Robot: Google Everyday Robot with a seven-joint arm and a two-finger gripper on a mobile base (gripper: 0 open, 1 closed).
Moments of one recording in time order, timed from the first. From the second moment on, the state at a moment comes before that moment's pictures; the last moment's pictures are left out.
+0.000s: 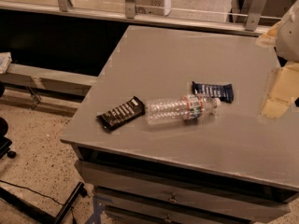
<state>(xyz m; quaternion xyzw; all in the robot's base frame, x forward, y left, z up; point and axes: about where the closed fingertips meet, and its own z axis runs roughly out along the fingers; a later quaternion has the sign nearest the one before) 0.438 -0.217 0.977 -0.60 0.78 -0.03 0.16</state>
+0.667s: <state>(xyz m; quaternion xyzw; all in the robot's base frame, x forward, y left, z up) 0.443 -0.190 0.976 -0.61 0.77 -0.03 0.16</state>
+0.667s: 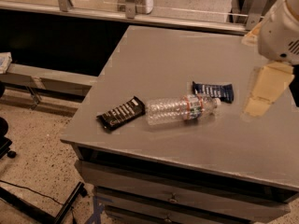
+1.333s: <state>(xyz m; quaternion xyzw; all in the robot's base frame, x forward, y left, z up) 0.466 -0.137 0.957 -0.64 0.75 -0.02 0.15</state>
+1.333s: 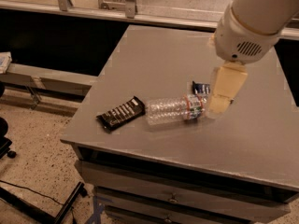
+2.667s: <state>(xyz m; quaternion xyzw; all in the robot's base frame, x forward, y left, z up) 0.472 -0.074 0.868 -0.67 0.73 0.04 0.09</state>
